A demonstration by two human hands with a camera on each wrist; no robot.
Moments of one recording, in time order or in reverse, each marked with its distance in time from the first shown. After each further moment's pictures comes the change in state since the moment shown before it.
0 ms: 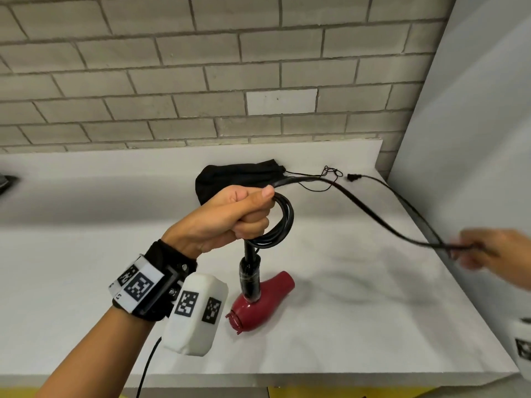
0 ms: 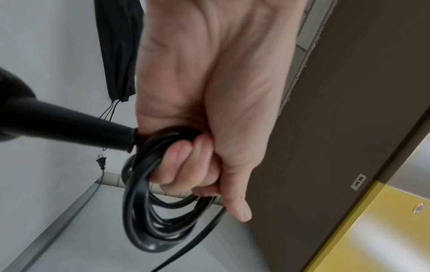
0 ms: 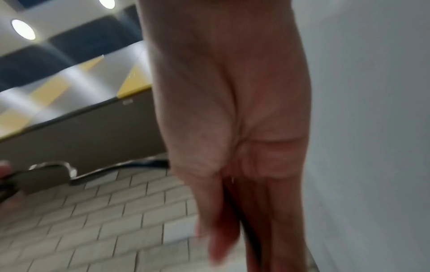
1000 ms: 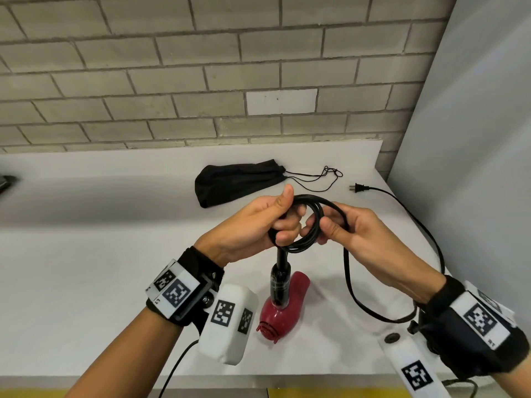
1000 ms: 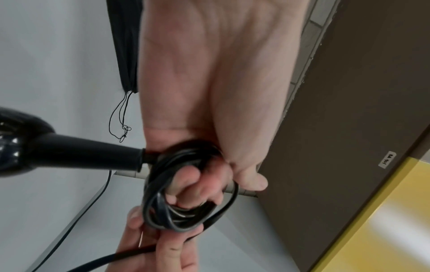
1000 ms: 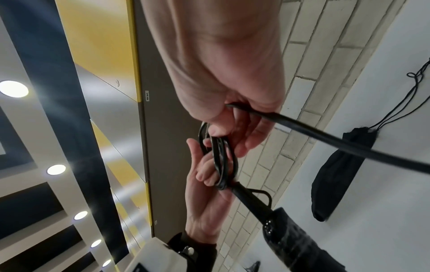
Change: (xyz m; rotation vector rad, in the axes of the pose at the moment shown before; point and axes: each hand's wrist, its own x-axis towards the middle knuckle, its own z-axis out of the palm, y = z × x) left_hand 0.021 -0.019 0.026 -0.111 -0.013 -0.060; right_hand 0.015 -0.197 0.054 0.967 0.029 -0.408
